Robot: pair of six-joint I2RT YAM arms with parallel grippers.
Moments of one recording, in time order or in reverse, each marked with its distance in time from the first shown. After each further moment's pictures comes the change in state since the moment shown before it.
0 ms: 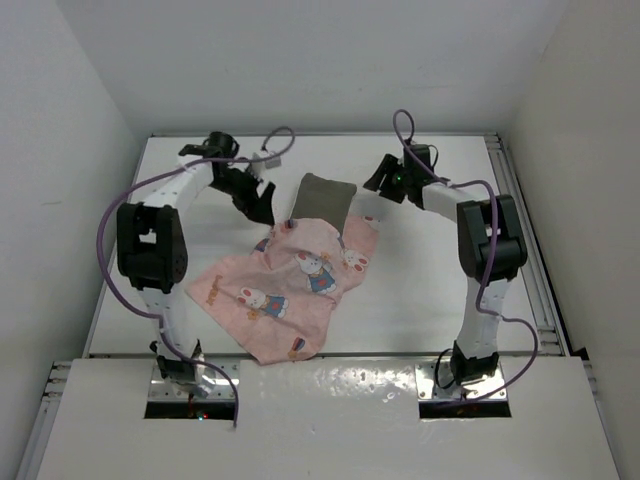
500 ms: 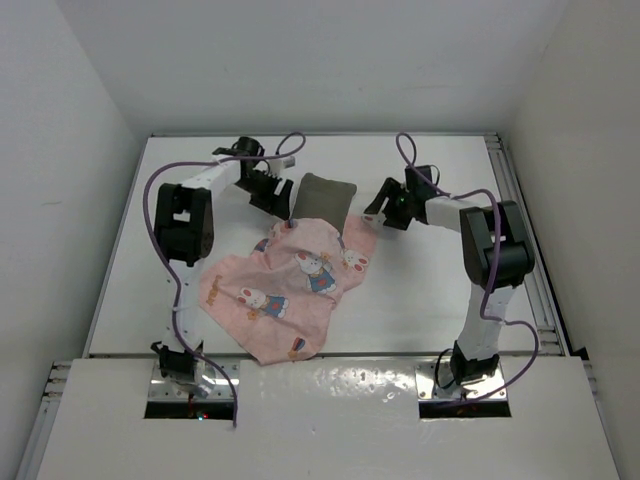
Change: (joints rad) left arm -0.016 0.344 0.261 0.193 -0.122 -0.361; right arm -0.017 -0.075 -0.175 -0.105 -0.027 0.030
